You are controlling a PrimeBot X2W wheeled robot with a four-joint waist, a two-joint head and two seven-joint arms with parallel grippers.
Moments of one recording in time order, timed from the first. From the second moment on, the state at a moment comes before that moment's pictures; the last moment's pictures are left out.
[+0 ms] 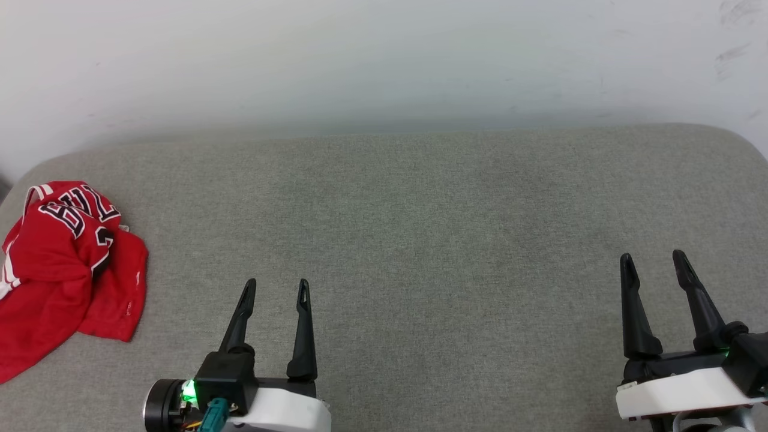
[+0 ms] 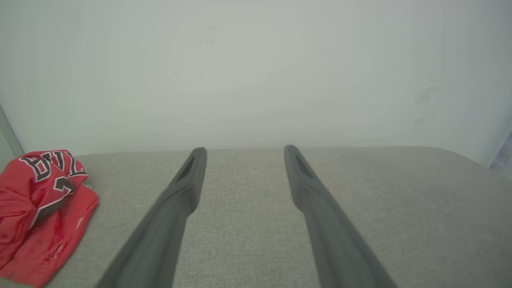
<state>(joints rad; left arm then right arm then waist) -0.03 0.24 -0.45 -0.10 -0.30 0.40 -0.22 0.03 -0.05 -0.05 -0.06 0.13 0.13 -0.21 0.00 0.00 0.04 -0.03</state>
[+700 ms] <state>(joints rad) 0.08 0.06 -0.14 0.00 -0.16 -0.04 -0.25 0.05 -0.05 -0.04 0.02 0.12 0.13 -0.26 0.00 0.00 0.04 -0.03</state>
